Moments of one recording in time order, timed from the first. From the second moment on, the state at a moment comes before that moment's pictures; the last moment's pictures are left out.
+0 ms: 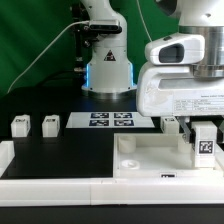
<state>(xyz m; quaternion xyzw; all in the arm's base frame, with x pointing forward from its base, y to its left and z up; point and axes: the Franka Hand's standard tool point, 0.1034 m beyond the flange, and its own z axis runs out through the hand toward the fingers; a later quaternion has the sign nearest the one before) 0.621 0.113 0.069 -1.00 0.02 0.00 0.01</state>
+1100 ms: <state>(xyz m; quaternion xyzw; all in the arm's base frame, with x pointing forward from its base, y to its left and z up) 0.620 0.118 0.068 -0.84 0.55 0.02 0.01</state>
